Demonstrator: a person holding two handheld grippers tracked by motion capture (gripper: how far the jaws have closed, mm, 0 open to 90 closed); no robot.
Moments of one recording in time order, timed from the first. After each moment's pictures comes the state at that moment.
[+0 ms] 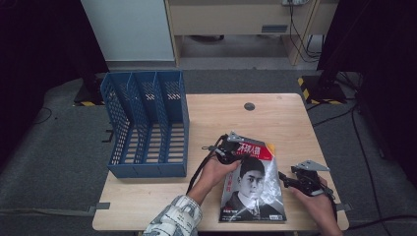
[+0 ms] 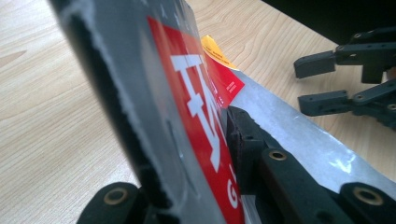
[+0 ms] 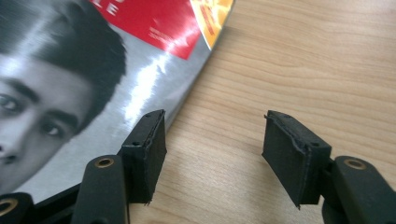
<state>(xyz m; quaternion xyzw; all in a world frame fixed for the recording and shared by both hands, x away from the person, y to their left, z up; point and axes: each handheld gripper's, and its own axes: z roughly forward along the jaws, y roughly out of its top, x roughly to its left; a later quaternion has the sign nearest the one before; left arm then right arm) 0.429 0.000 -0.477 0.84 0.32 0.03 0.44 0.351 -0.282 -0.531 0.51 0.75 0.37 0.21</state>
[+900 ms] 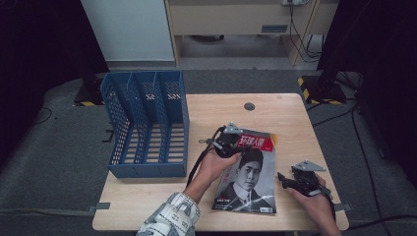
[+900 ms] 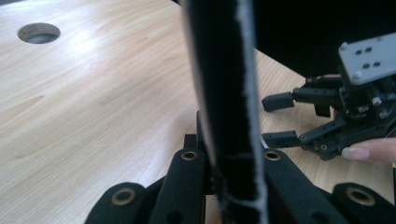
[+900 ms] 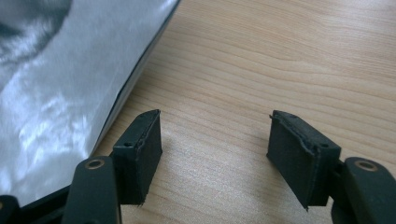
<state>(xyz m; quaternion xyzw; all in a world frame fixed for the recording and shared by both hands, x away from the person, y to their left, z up) 0.428 0.009 -0.431 0.82 0.31 0.04 0.47 0.353 -0.278 -0.537 0.50 0.76 0.35 0.23</state>
